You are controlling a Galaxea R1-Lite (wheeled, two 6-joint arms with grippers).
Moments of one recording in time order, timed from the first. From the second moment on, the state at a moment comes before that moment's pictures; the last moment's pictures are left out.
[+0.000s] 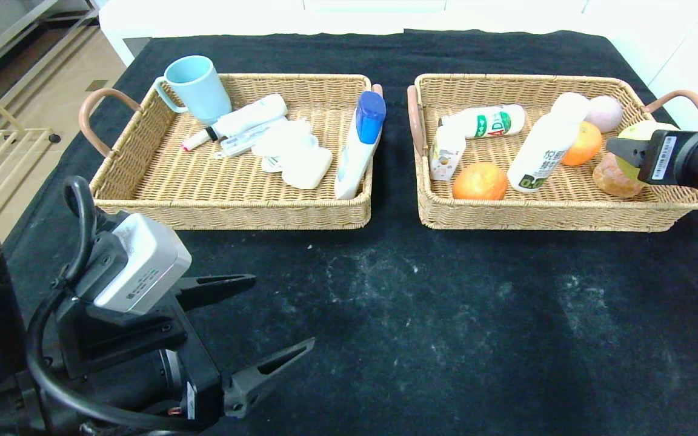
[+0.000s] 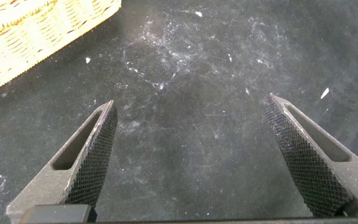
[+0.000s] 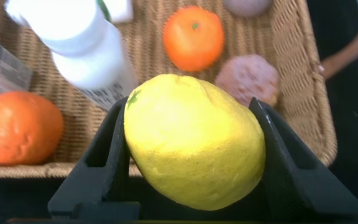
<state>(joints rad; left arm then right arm) -0.63 1.24 -0.56 -0.45 -0.11 0.17 0.18 1.49 -1.13 -0.25 -0.23 0.05</state>
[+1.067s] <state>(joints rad) -0.63 1.24 -0.56 -0.45 -0.11 0.17 0.13 1.60 -1.12 -0.41 -0.21 0.05</state>
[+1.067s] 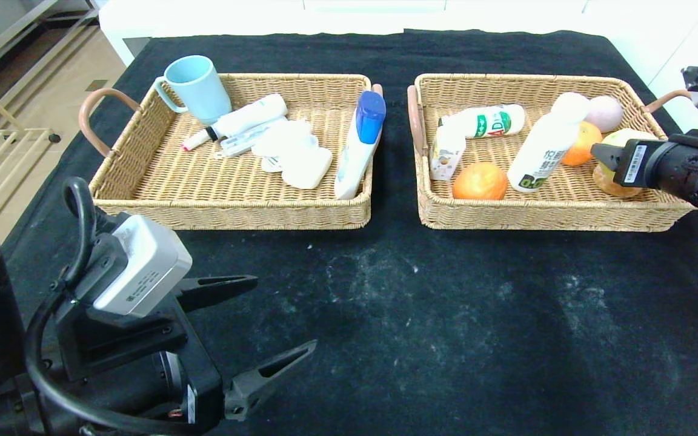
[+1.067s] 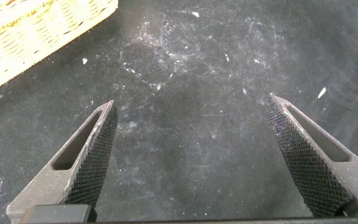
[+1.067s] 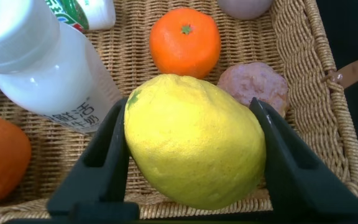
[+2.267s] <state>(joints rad) -0.64 1.24 -0.56 -0.46 -0.11 0.17 0.13 1.56 -1.09 -0.39 -0.17 0.04</state>
